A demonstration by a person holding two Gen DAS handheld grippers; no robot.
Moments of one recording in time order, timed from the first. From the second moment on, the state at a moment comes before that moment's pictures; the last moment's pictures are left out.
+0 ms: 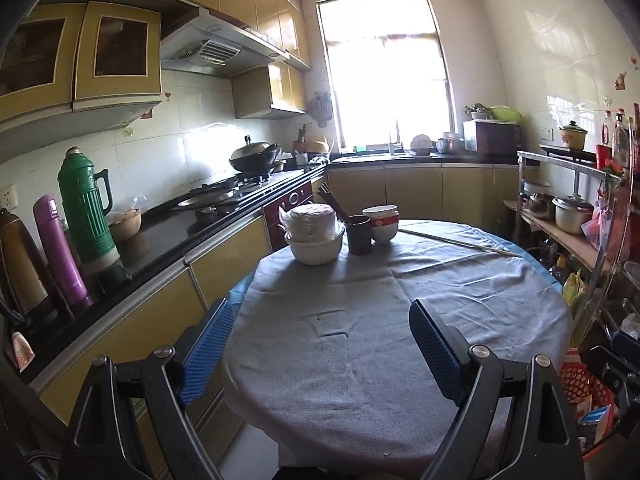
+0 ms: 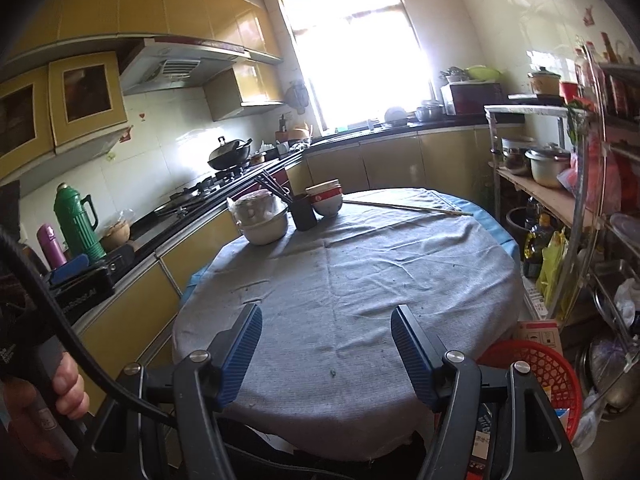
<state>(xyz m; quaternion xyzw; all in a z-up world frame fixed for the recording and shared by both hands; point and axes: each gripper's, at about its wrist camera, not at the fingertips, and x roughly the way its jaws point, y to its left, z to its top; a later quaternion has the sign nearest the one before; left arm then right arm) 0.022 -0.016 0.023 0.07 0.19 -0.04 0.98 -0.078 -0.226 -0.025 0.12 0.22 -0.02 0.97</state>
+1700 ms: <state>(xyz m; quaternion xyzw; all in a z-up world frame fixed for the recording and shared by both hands) 0.031 -0.014 0.012 0.05 0.24 -0.06 0.97 -0.069 -0.202 -0.019 0.10 0.24 -0.01 0.97</state>
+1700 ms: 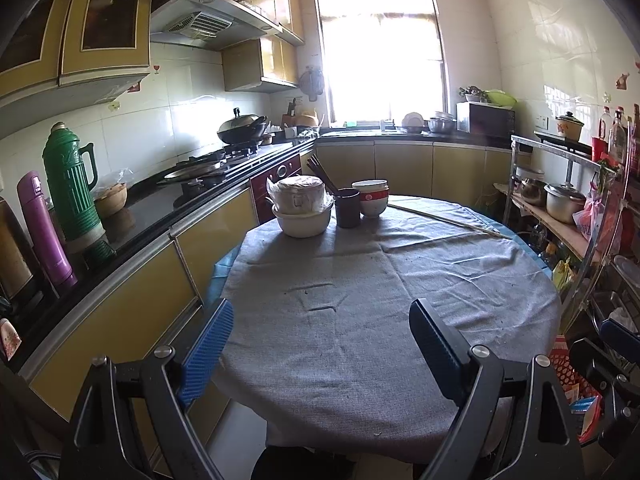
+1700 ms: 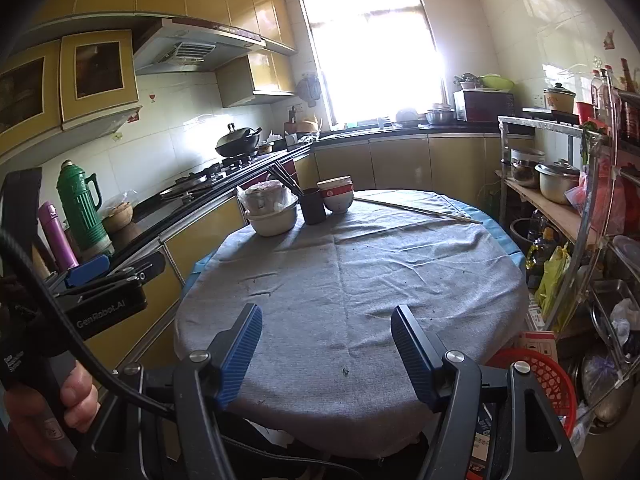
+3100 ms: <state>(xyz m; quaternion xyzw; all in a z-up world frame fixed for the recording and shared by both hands) 0.036 -0.014 0.005 0.06 0.25 -0.05 0.97 -0.053 -0.204 -0.019 0.10 0.24 0.00 0.97</state>
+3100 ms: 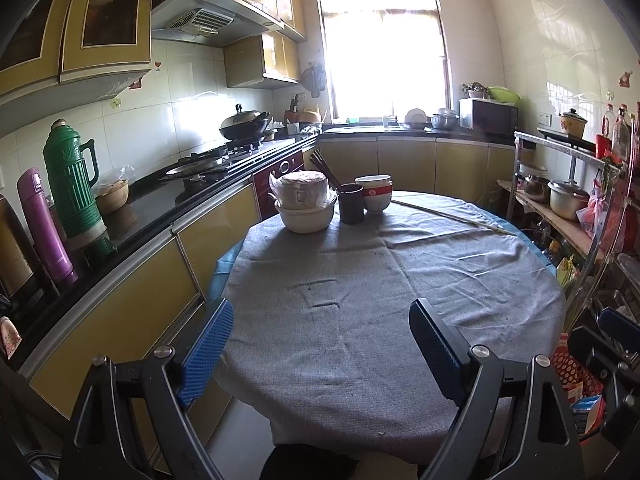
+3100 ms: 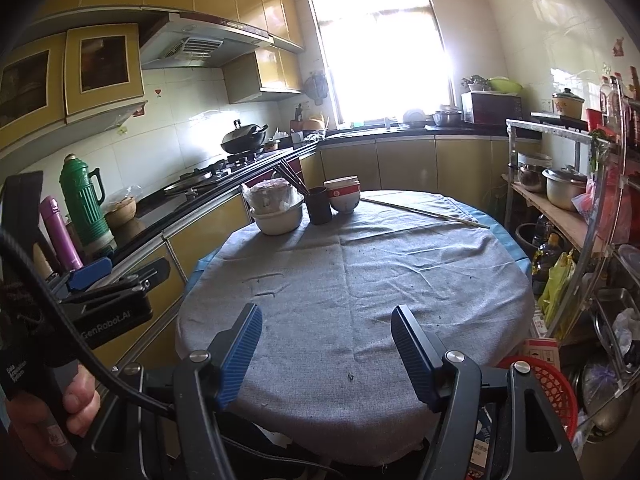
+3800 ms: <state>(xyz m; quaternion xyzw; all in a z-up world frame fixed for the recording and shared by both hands) 0.034 -0.012 0.004 0.05 0.25 -0.05 0.97 -0.055 -0.205 -0.020 0.10 0.25 -0.01 0.96</state>
